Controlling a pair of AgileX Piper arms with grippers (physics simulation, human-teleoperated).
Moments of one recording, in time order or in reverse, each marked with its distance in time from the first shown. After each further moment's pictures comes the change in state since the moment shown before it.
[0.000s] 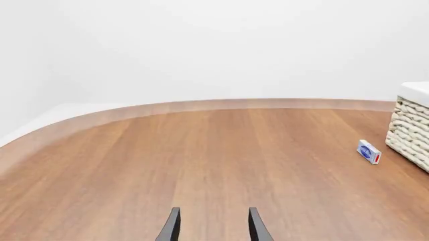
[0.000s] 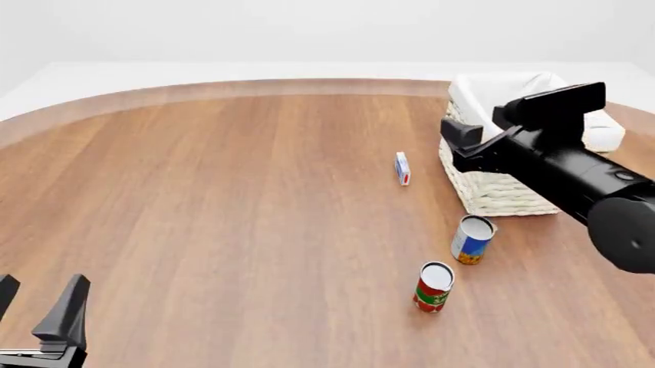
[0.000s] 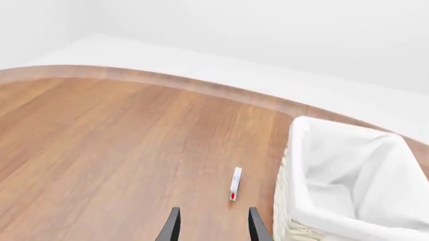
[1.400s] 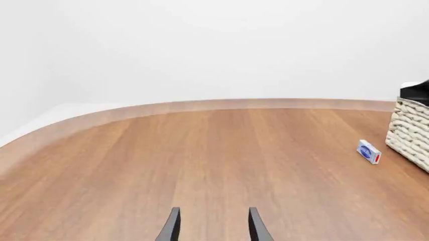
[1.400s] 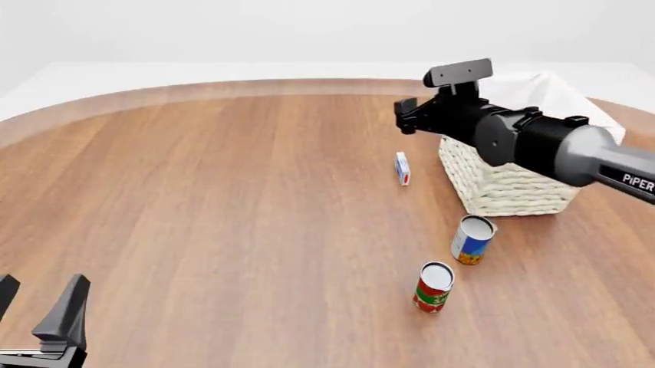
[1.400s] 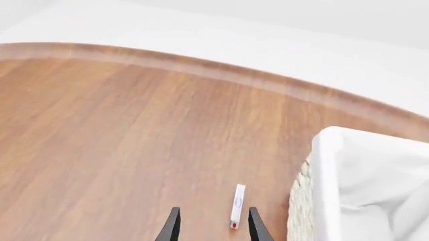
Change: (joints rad) left arm 0.000 0.000 0.000 0.000 0.000; right arm -0.026 0.583 -0.494 0.077 0.025
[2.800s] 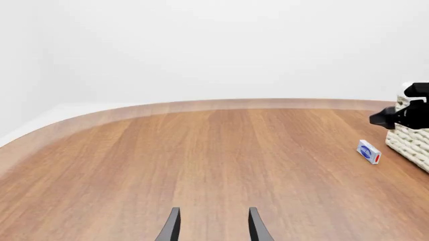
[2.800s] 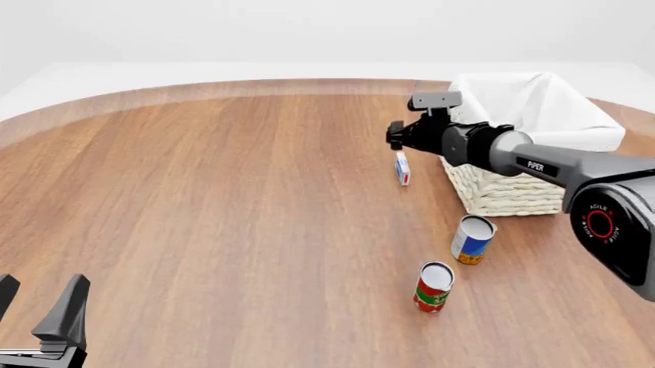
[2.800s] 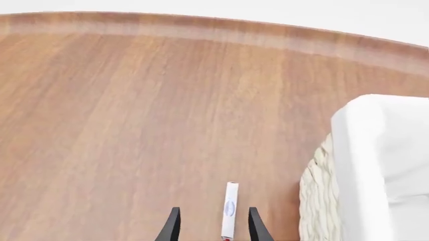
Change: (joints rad) left arm 0.000 0.000 0.000 0.000 0.000; right arm -0.053 0.378 -0.281 0.060 0.087
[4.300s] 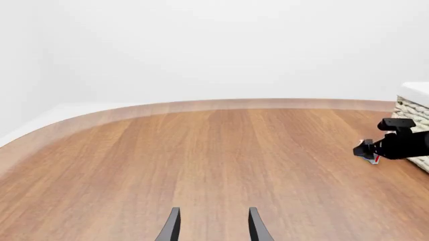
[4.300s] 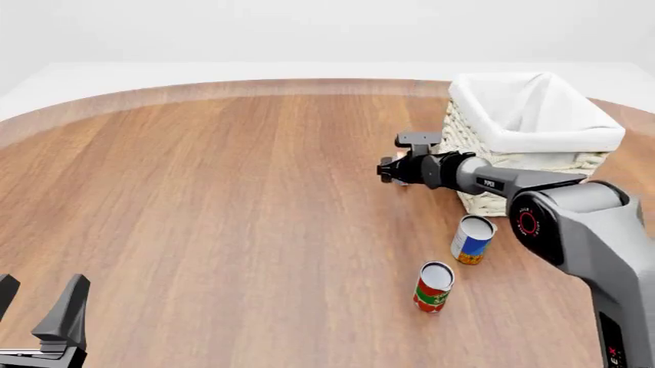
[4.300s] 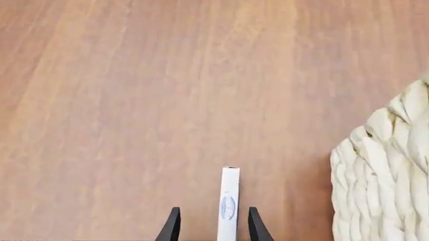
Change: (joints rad) left arm 0.000 0.000 0.000 0.000 0.000; right arm -0.005 0.285 -0.173 0.074 0.064
